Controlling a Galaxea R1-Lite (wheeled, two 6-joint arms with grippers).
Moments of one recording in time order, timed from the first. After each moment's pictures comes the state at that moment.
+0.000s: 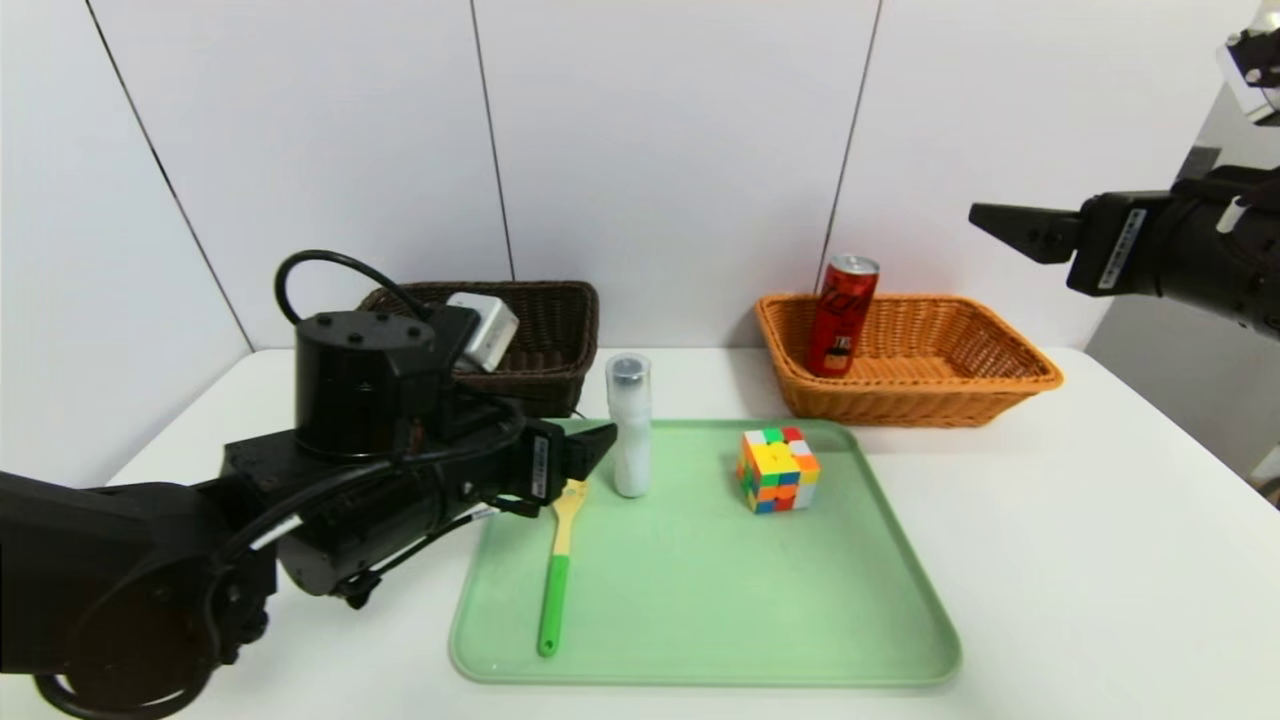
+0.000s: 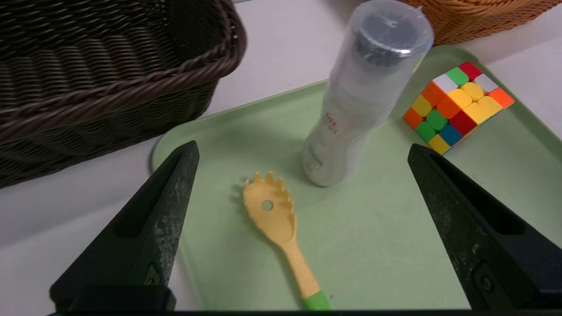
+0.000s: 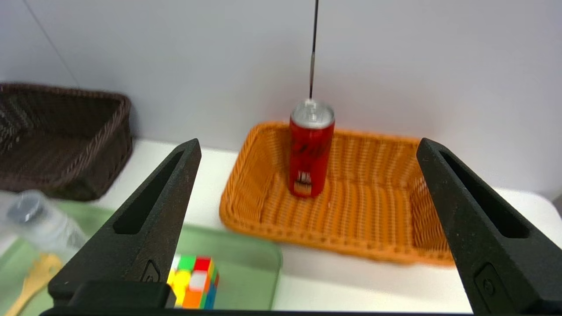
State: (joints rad) left arm -0.64 1.68 -0.73 -0.68 0.11 -0.15; right arm 0.27 1.35 -0.96 -0.34 -0.10 0.00
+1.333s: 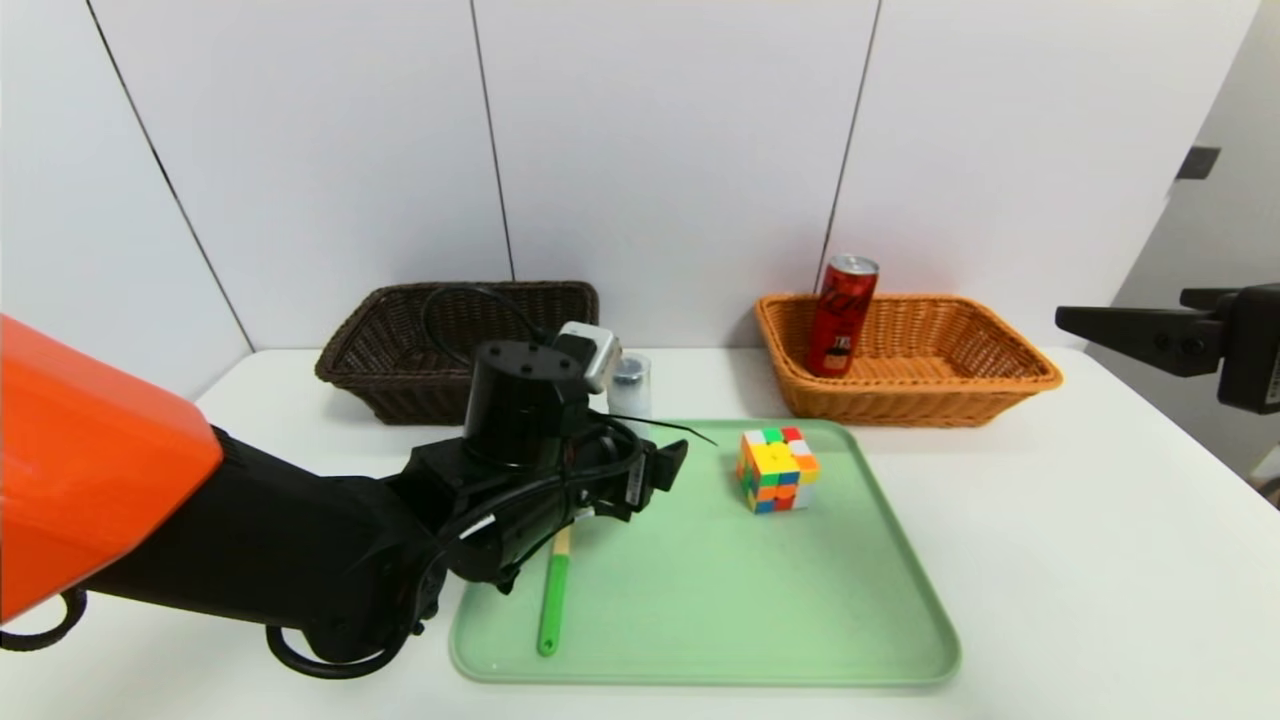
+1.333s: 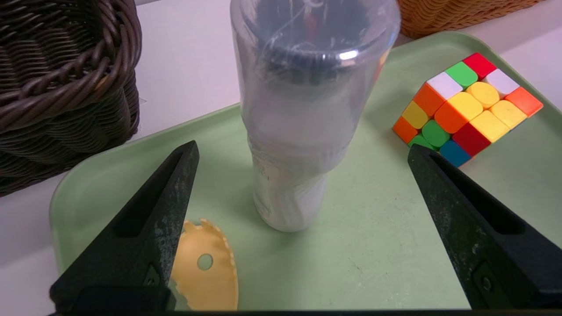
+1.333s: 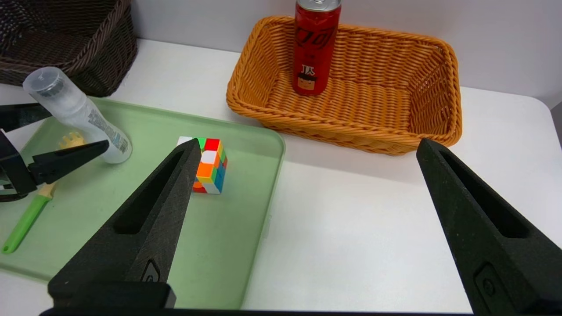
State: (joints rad) left arm -0.73 1.91 -0.89 -0.73 0.19 -0.14; right arm 0.28 1.15 -0.98 0.11 -0.08 0.01
